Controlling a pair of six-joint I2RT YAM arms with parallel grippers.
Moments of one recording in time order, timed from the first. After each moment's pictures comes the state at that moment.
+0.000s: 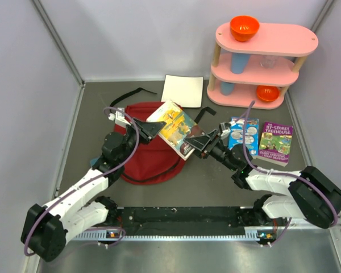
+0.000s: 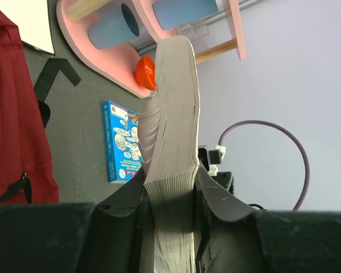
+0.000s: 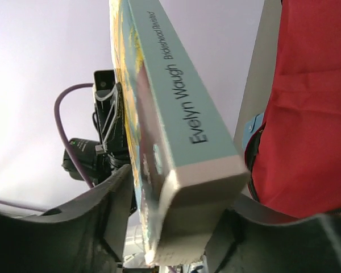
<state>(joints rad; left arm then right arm) -0.53 0.93 0.52 0.48 0.12 -1.16 0.74 1.25 0.32 1.08 -0.17 1.44</state>
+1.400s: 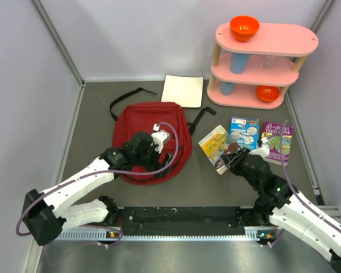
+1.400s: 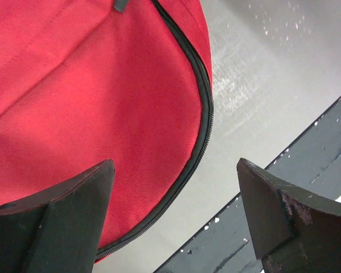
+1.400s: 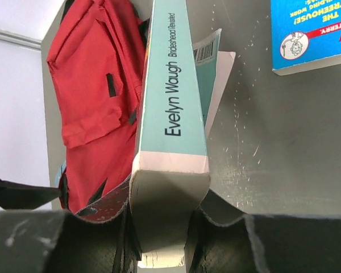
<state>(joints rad) -0.77 1.04 0.81 -0.57 0.11 -0.18 0.75 0.46 0.37 -0.37 0.38 1.12</state>
